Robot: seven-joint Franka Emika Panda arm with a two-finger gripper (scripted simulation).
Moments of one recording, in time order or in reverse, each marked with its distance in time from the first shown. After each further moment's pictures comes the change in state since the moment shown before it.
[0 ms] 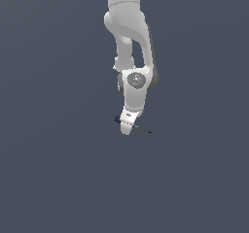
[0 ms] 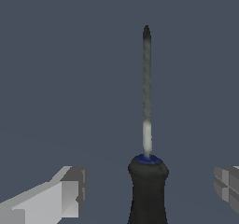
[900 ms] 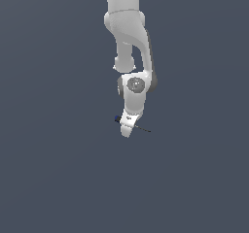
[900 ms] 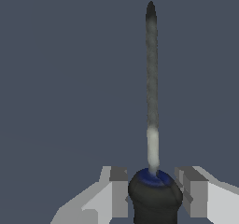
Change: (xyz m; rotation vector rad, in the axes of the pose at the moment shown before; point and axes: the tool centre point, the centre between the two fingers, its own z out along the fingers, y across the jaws) arm 0.000 0.000 0.022 0.000 0.000 -0.002
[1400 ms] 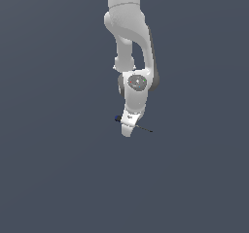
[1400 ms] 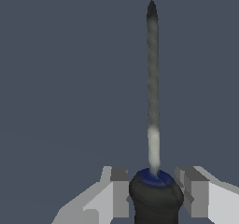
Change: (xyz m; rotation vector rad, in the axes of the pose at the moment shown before) arm 0.006 0.006 -0.019 0.002 0.000 0.000
